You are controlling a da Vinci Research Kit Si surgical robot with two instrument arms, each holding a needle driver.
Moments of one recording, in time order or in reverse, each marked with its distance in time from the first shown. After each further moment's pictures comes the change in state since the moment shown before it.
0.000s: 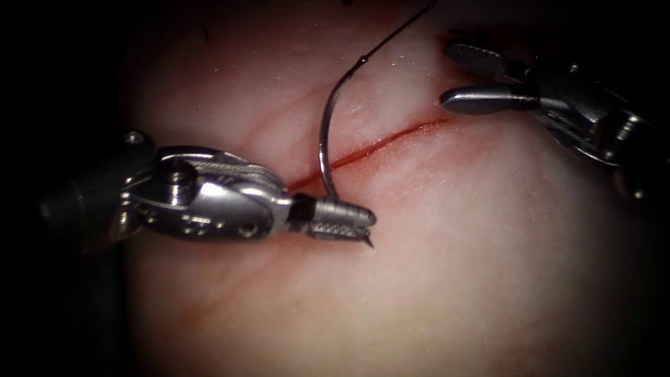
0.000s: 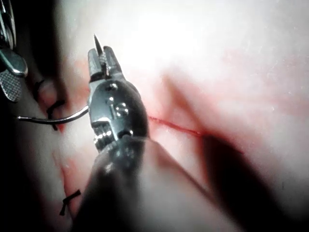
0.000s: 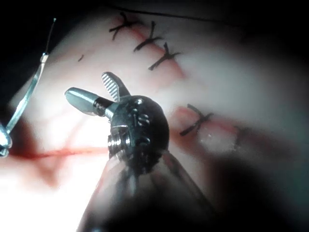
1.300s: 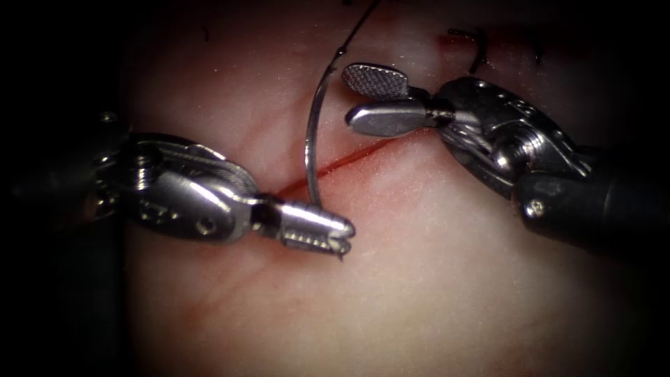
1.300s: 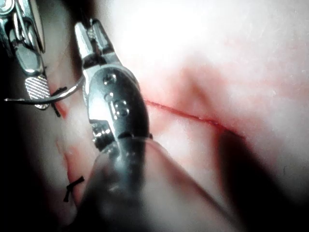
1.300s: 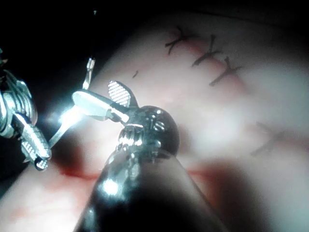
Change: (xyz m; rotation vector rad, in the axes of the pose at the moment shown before) right arm -0.003 -0.003 0.008 0.127 0.150 0.297; left arm 0.002 -0.001 -0.001 0.066 0.210 -0.021
